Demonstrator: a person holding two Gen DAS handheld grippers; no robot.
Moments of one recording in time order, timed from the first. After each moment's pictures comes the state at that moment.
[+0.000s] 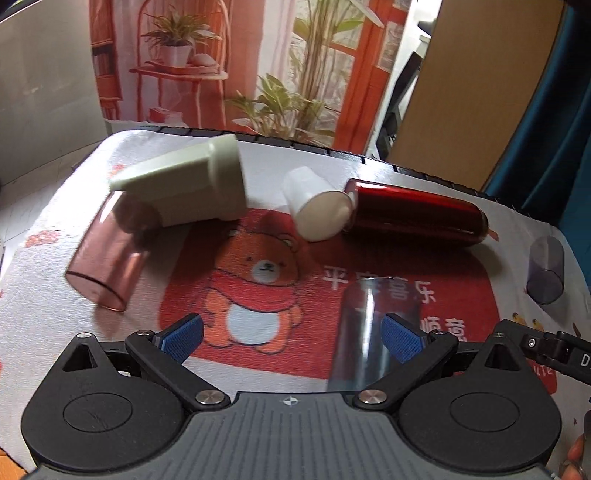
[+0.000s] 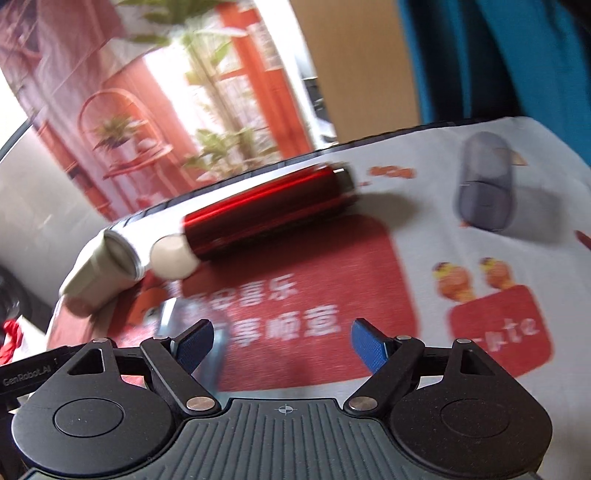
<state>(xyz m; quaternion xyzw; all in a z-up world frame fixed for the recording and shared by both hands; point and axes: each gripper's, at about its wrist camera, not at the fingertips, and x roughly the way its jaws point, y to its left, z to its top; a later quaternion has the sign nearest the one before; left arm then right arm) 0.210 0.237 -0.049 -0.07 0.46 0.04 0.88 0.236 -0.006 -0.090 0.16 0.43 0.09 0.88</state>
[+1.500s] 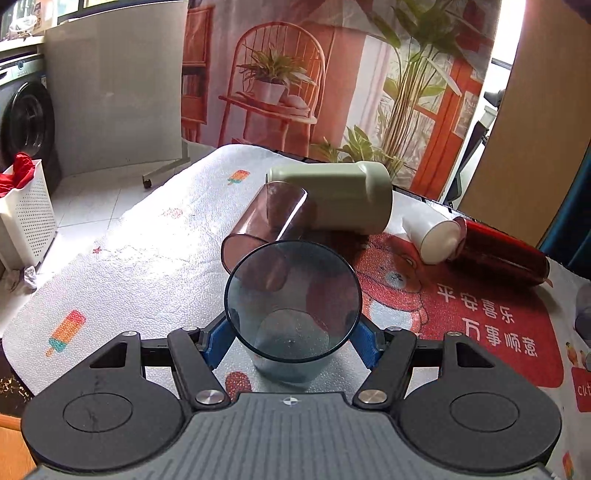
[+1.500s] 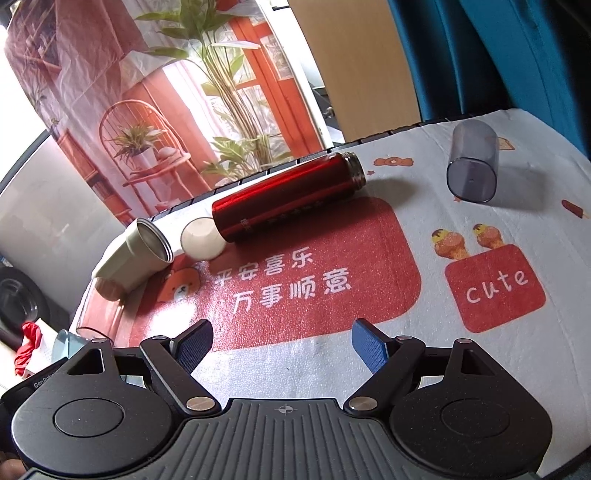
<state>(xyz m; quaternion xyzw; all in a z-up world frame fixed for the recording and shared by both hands) 0.116 0.328 -0.057 -0.11 0.37 0.16 0.91 0.176 0.007 -0.084 0.18 0.42 0.12 0.88</state>
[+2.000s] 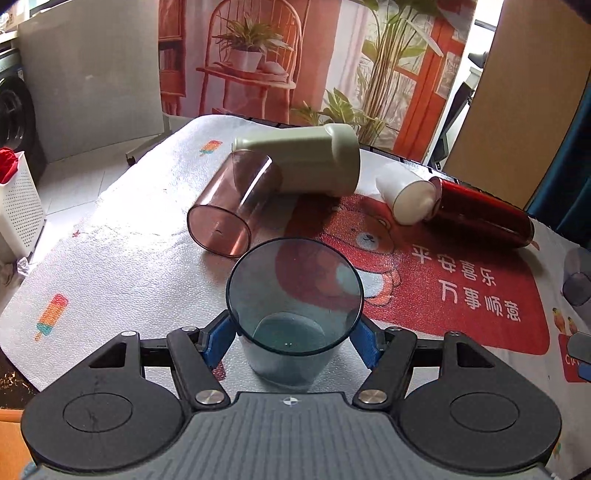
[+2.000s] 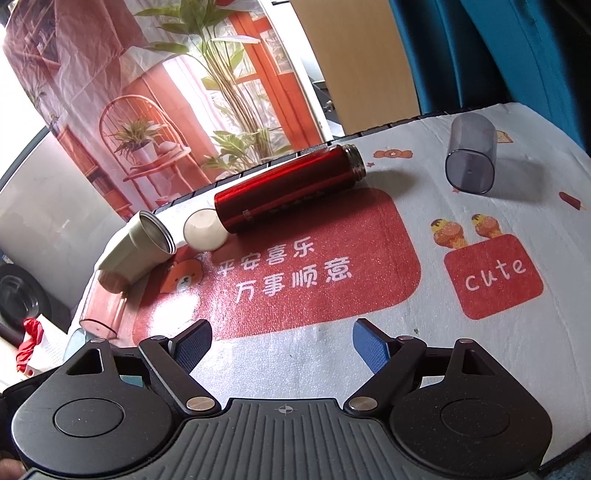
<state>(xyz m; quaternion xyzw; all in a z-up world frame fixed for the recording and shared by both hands) 0.117 0.313 -0.063 -0.10 0.43 0.12 0.89 0.167 0.010 -0.082 0.18 0.42 0.12 0.88</state>
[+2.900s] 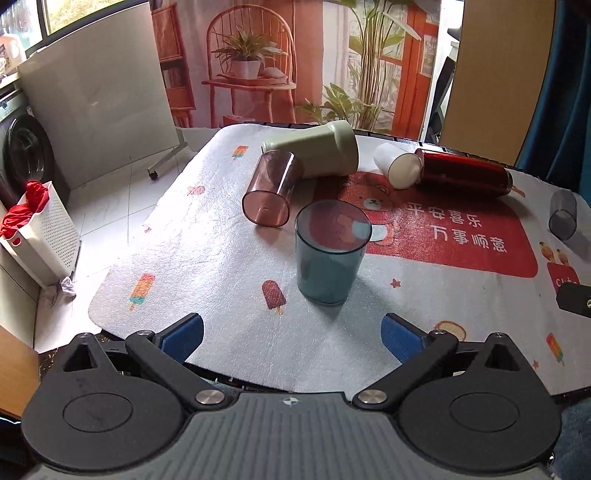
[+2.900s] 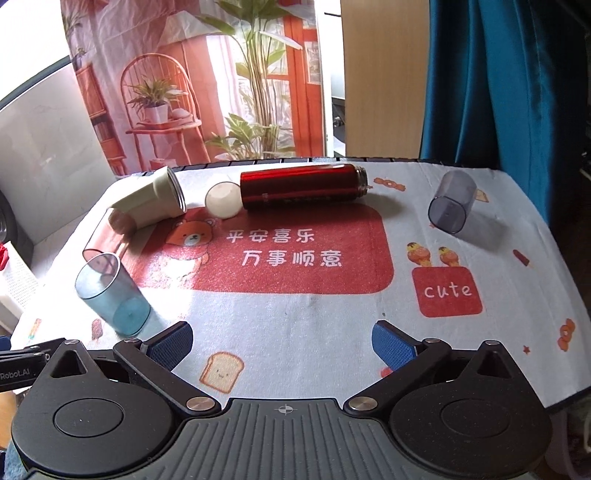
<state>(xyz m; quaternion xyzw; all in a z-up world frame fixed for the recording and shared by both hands) 0.024 0.296 0.005 -0.02 0.45 0.13 0.88 0.088 0.048 -0.021 0.02 0.42 0.11 0.90</state>
